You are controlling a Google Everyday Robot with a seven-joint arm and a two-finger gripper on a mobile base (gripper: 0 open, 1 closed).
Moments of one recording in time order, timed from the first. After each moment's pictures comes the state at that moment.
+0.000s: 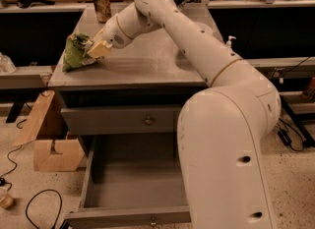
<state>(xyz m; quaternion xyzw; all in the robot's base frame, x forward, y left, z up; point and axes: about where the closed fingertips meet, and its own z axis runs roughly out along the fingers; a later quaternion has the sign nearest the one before) 0.747 0.194 0.856 -0.65 0.60 0.26 0.38</state>
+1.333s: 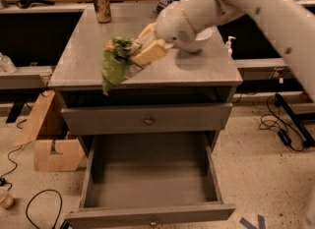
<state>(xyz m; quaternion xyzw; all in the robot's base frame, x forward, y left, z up) 0.600 0.042 0.936 -0.70 0.56 0.27 0.36</state>
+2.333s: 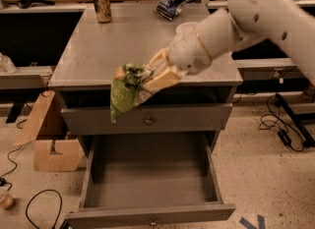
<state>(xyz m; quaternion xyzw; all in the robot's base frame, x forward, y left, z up) 0.534 0.010 0.906 -0.70 0.56 0.29 0.34</state>
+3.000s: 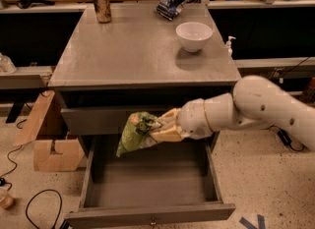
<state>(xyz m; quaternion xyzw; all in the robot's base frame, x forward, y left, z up) 0.498 -0.008 0.766 -0.57 0.64 0.34 0.38</state>
